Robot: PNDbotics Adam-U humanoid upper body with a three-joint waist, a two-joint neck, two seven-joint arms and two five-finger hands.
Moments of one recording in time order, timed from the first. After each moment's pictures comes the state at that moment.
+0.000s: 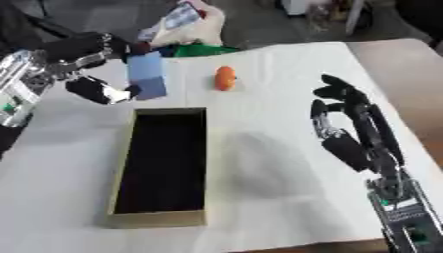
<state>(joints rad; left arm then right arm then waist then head) -0.91 0.54 -0.37 -1.14 -0.74 -0.46 -0.33 -0.35 -0.31 0.10 -1.64 0.31 -0.21 -0.04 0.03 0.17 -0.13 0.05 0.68</state>
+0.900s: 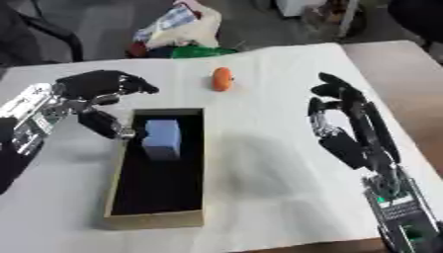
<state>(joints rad) -0.86 0.51 -0.38 -1.13 -0.86 -0.49 -0.26 -0.36 -0.31 0.10 -1.64 0.31 -0.21 -0.04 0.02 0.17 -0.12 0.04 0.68</state>
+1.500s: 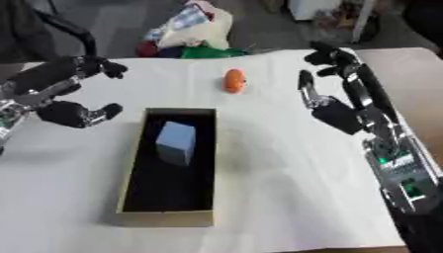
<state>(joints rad) -0.68 0.64 -0.26 -1.45 -0.53 -0.37 -0.26 -0.61 -0.44 0.16 -1.48 0.39 -0.21 0.04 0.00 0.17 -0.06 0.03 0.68</state>
